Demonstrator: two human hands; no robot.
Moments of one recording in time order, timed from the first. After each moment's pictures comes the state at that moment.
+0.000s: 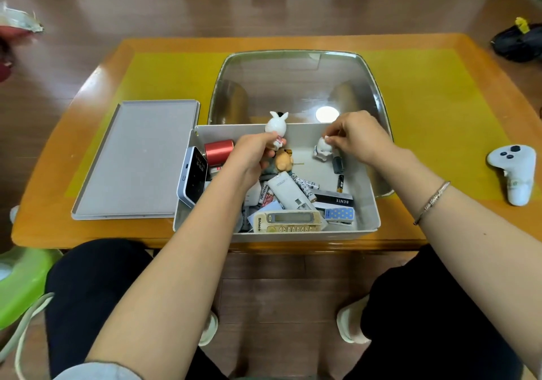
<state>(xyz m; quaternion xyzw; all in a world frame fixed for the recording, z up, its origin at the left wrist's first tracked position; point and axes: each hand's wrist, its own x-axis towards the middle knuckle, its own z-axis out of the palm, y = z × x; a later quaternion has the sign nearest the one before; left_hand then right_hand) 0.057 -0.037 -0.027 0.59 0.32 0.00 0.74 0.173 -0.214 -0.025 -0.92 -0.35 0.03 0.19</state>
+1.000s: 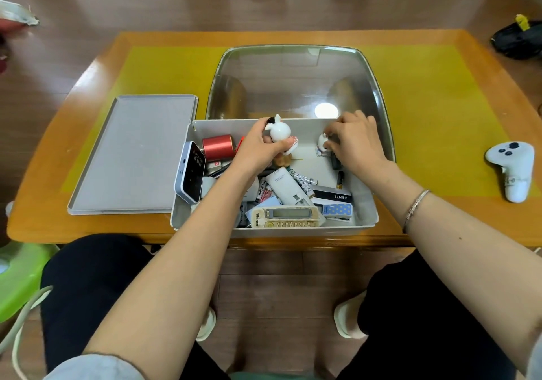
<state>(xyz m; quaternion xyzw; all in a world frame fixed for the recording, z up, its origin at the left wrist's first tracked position) 0.049 -0.042 -0.036 0.72 0.20 0.05 0.66 0.162 -0.213 -0.054 -0.94 -0.32 -0.09 0.07</state>
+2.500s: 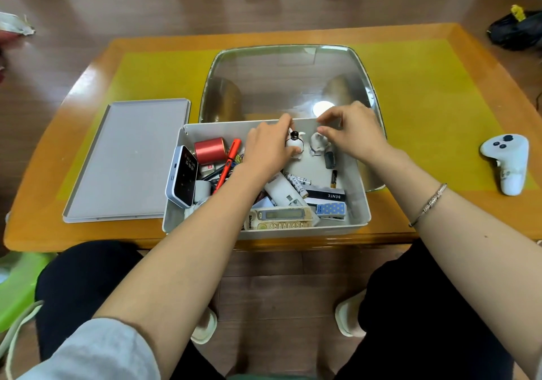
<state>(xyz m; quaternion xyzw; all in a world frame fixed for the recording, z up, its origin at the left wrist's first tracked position) 0.092 -0.056 -0.058 0.97 0.08 0.09 0.19 0.169 -0.220 -0.030 -0.92 -0.28 -0.03 0.27</state>
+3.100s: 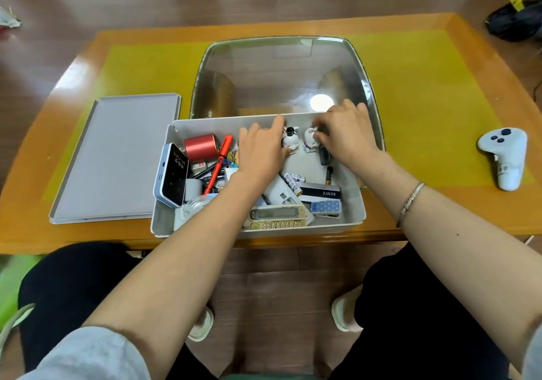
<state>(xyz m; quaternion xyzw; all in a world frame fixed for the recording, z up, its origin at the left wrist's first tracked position) 0.089 -0.064 -0.081 0.98 0.09 0.15 0.07 0.169 -0.216 -0.047 -0.94 -0.32 -0.10 0.04</state>
